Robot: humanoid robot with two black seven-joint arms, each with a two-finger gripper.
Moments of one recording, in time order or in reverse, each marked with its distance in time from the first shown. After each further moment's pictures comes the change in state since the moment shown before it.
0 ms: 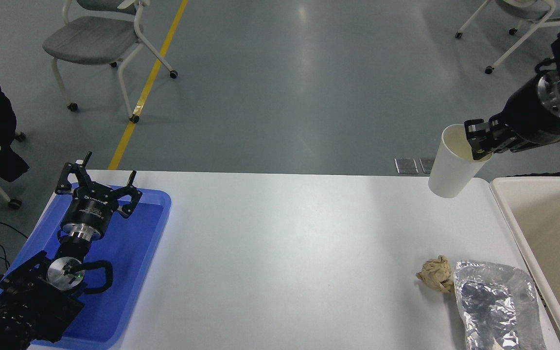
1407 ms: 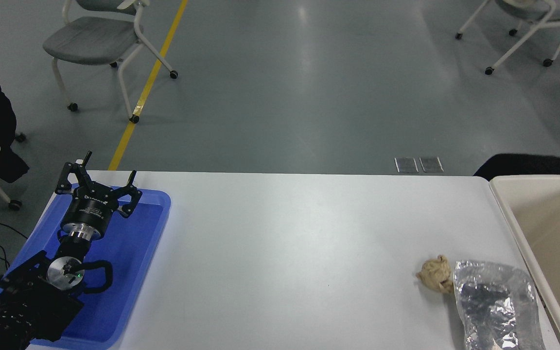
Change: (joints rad) left arm -0.003 0.000 0.002 0.000 0.000 0.000 0.000; right arm -1.528 -0.016 0.896 -1.105 -0.235 -0.457 0.018
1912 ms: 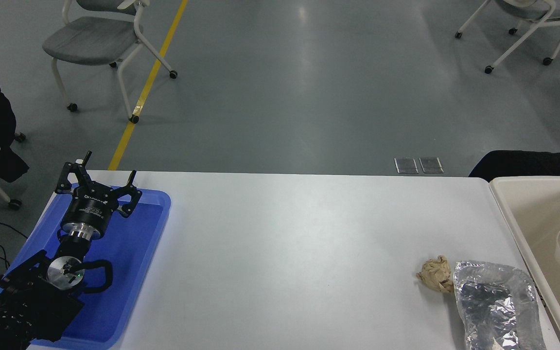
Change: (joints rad) left arm -0.001 0.000 0.000 0.000 0.000 0.000 0.000; right arm -0.033 0.050 0.030 -0.042 0.029 -0.043 0.007
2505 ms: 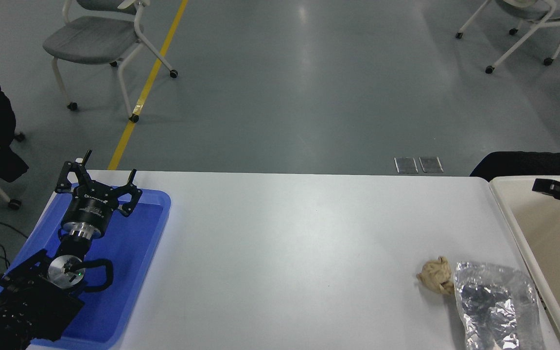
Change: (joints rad) left arm -0.002 -0.001 0.000 -0.002 0.000 0.000 0.000; right arm 0.597 -0.170 -0.275 0.548 -0.011 0.164 -0.010
